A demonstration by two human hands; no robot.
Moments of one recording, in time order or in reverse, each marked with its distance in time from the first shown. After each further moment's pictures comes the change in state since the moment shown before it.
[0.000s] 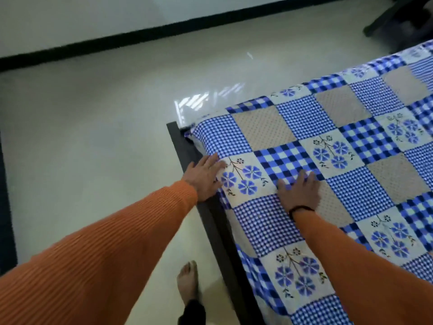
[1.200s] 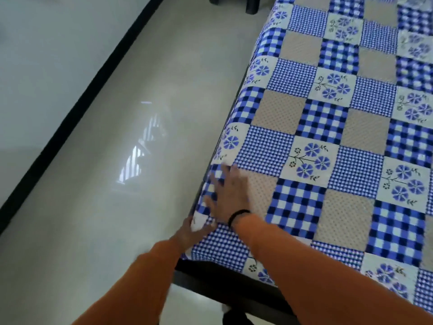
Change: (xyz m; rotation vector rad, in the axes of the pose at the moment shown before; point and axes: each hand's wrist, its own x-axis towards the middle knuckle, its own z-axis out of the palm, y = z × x) left_hand 0.247 -0.114 -0.092 -0.492 -0.572 -0.197; right_hand 0.147 -0.251 -0.044 0.030 0.031 0.023
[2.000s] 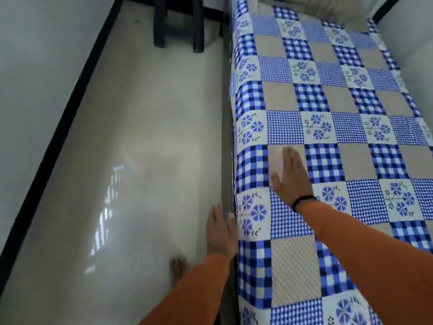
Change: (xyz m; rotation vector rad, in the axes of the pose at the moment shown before) left_hand 0.045 0.219 -0.142 0.177 0.170 0.624; right_hand 0.153 0.089 -0.148 0.189 0.386 0.553
